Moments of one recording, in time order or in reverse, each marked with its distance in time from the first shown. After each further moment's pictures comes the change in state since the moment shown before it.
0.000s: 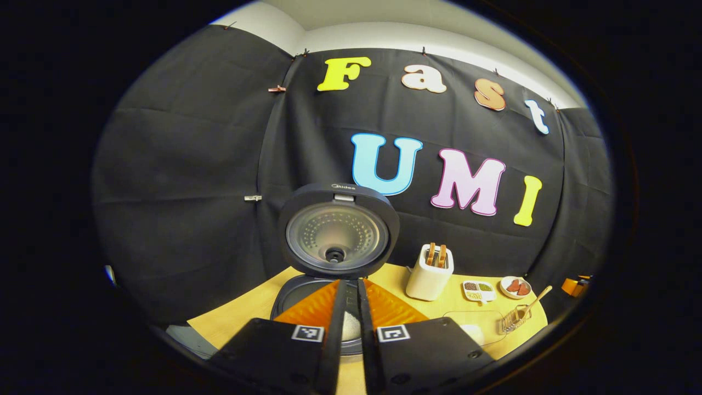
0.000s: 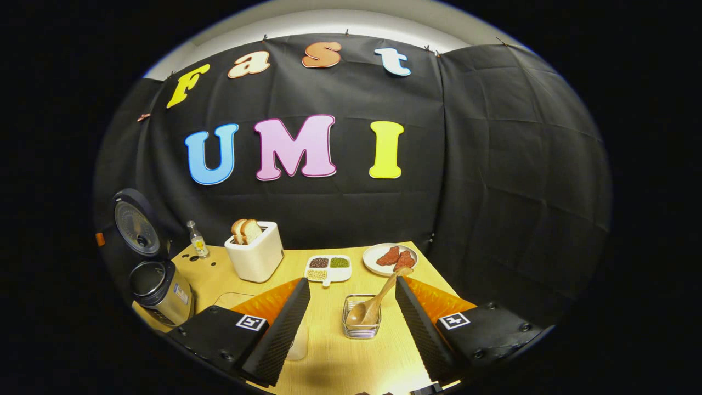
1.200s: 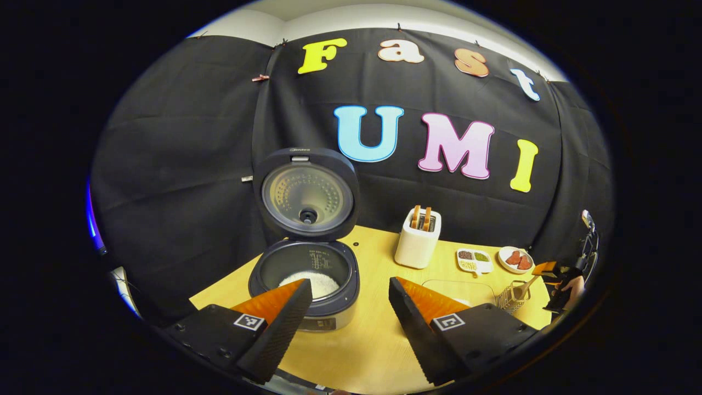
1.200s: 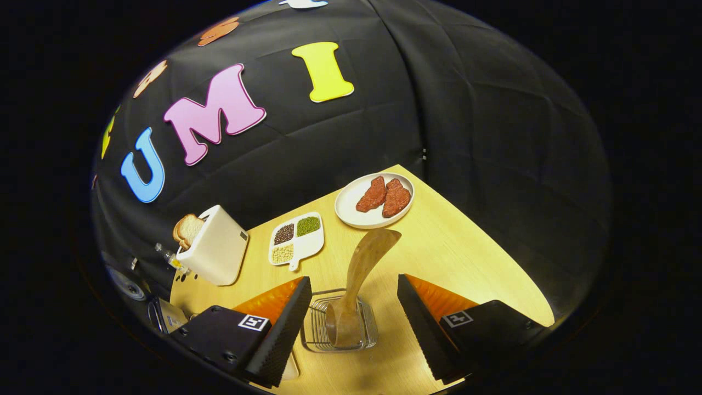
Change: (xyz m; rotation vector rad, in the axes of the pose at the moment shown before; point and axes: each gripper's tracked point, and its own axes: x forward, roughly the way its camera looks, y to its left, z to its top) left arm -0.038 -0.083 -0.060 0.065 0.169 0.076; right arm 0.170 -0.071 -0.114 0.350 0.370 -0.050
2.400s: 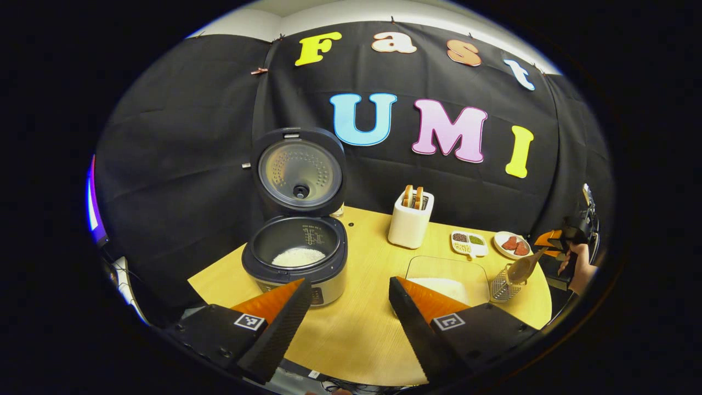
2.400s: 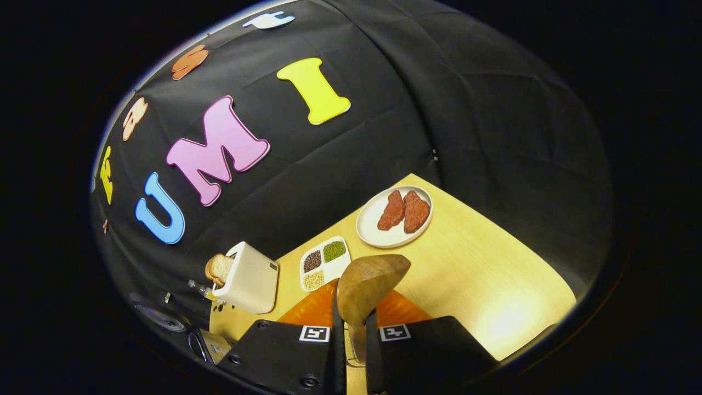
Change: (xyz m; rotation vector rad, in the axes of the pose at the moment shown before) left arm -0.022 -0.020 -0.041 -0.015 0.035 -0.018; right arm -0.025 0.035 0.059 0.159 -0.105 0.107
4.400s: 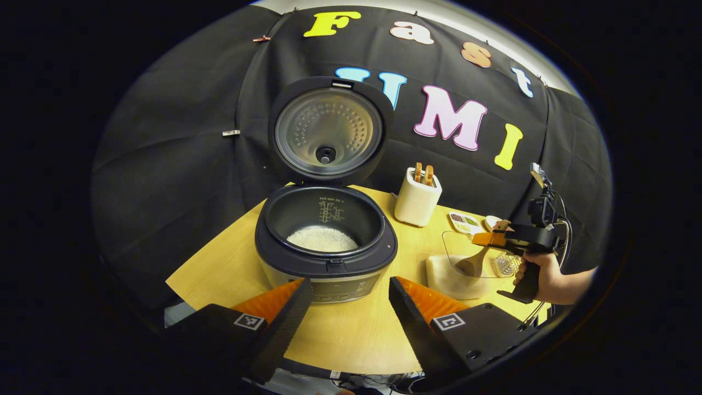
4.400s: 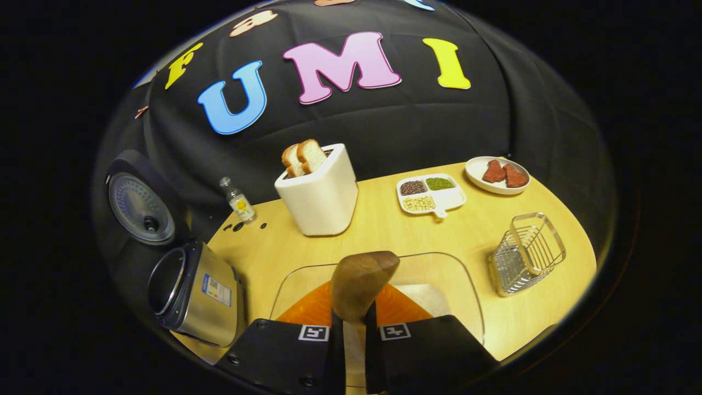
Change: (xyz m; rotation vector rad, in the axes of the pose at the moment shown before) left arm 0.057 0.119 -0.053 -0.030 0.109 -0.204; right arm -0.027 0.193 -0.254 -0.407 0.177 0.155
